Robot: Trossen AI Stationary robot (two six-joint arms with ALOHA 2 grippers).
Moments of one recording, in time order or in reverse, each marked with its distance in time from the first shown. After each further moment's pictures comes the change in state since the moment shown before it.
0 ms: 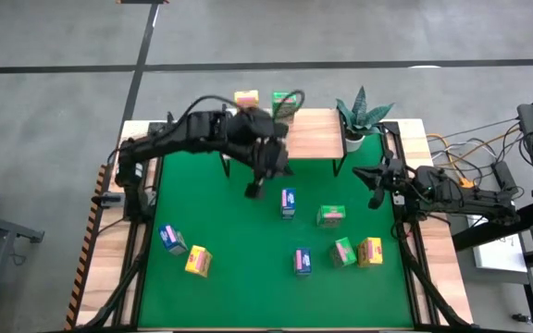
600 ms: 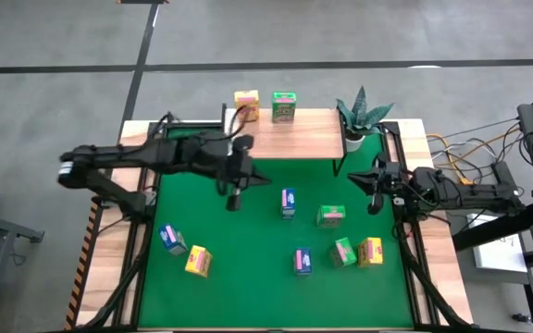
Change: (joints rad) left arm -0.038 -0.510 -0.912 0.656 -0.086 -0.258; right arm 0.082 0.140 -0.005 0.190 -0.034 -0.001
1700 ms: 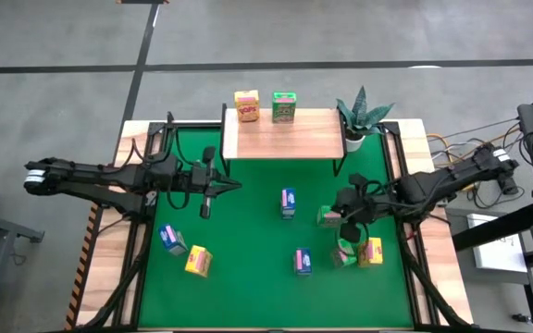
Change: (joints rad) left arm -0.005 -0.412 -0.699 0.637 -0.042 0.042; right arm 0.372 0.882 0.813 -0.934 0.140 0.329
